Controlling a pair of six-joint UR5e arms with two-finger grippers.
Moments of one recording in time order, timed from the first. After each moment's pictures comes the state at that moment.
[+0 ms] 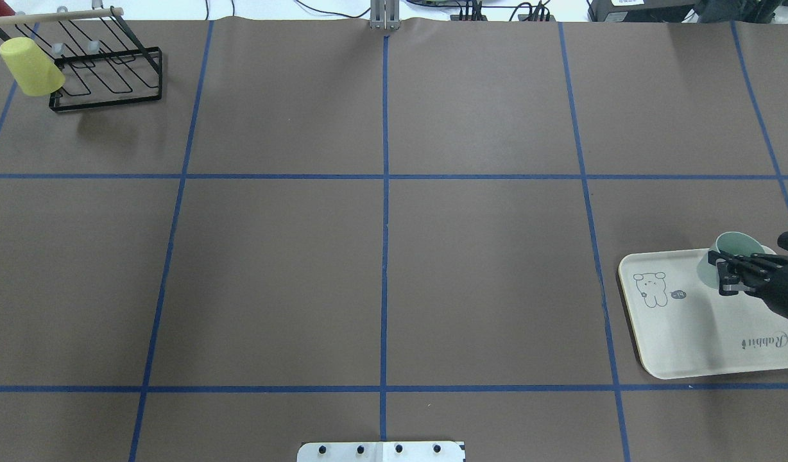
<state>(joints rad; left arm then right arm) -1.64 -1.48 -1.88 -1.38 -2.36 0.31 0.49 -2.10 1.98 -0.40 1.31 0.99</state>
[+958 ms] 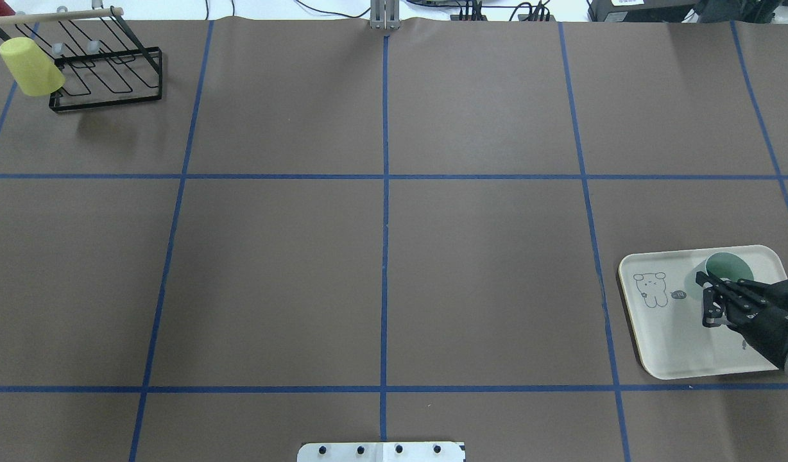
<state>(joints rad) -1.63 -1.49 -1.87 -1.38 -2.38 0.29 0.14 -2.12 1.93 -0.34 0.85 1.12</state>
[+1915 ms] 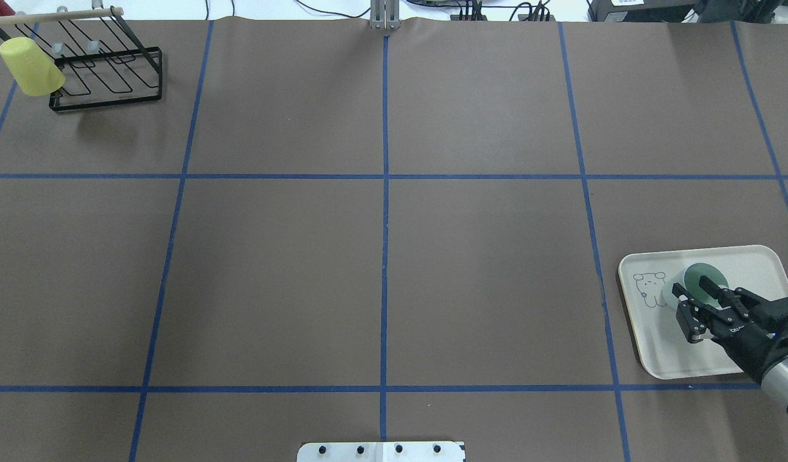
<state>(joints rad) -1.63 -1.50 -1.87 -1.38 -2.38 0.28 0.04 -2.09 1.87 -0.33 0.69 1.17</state>
